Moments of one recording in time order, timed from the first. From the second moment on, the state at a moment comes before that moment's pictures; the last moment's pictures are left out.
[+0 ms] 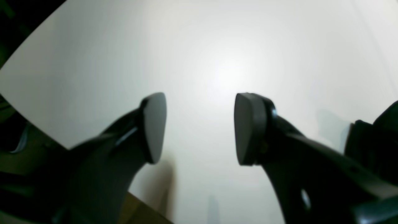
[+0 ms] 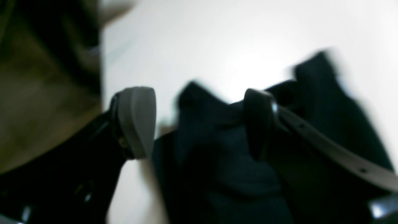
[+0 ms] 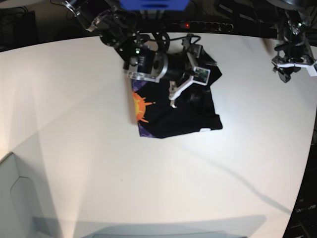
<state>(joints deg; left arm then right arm) 36.3 -14.4 -39.6 113.3 -42.5 7.7 37.3 -3.2 0.9 -38.7 105.2 2.9 39.1 -40.8</state>
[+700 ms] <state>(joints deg) 40.7 -11.9 -33.1 116.6 -49.8 7.3 37.2 -7.6 5.4 -37.3 107.2 2.9 39.1 -39.9</state>
